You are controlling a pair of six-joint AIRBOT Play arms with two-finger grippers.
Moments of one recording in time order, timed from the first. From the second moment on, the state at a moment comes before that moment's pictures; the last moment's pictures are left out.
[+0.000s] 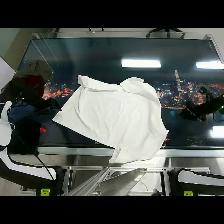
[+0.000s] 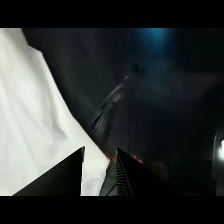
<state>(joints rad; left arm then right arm) 0.37 -1.66 1.29 -1.93 1.43 1.92 -0.49 -1.47 1.09 -1.08 1.44 1.30</state>
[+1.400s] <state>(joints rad) 0.41 -1.85 1.34 -2.12 1.65 2.11 -0.36 -1.44 0.67 -0.92 1.26 1.07</state>
